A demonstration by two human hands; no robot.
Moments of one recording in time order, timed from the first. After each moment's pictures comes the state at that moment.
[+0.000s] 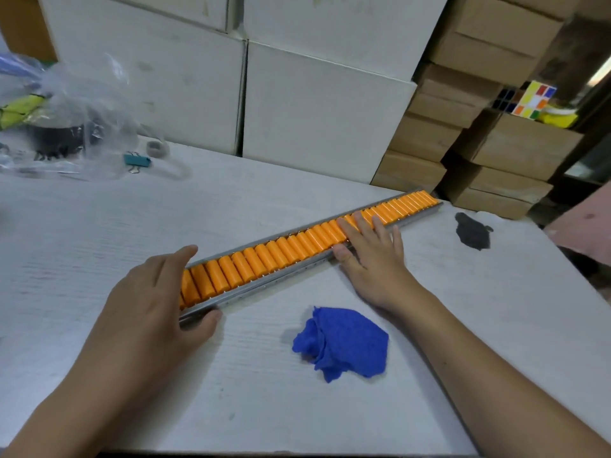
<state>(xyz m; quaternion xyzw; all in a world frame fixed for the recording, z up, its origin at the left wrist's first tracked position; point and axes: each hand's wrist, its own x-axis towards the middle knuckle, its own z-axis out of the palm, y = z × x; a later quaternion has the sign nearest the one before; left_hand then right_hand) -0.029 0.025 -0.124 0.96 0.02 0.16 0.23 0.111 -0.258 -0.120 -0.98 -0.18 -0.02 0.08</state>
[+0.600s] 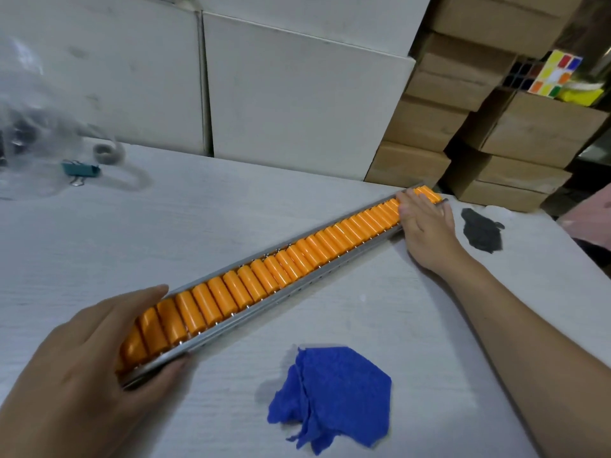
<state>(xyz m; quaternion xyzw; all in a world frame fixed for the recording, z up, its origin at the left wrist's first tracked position) -0.010 0.030 -0.141 0.93 0.00 0.19 0.31 0.220 -0.353 -0.128 -0.99 -0.08 -0.08 0.12</state>
